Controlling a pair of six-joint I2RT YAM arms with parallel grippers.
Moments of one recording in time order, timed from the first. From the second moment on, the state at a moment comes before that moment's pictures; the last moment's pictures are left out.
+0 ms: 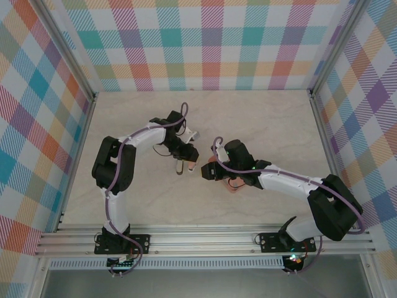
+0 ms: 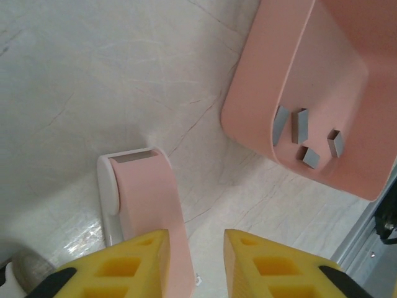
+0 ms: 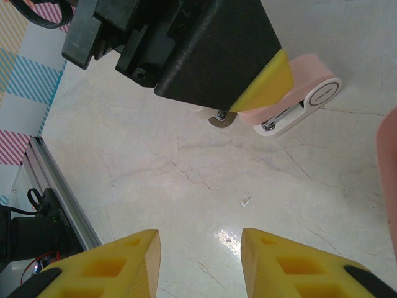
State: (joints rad) left arm -0.45 1.99 1.44 -0.82 0.59 -0.04; right arm 0.73 1.41 0.74 -0.02 -0.42 0.55
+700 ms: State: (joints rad) left arm -0.48 1.94 1.34 -0.71 0.49 -0.07; right arm 0.72 1.37 0.73 -0.05 -0.40 0.54
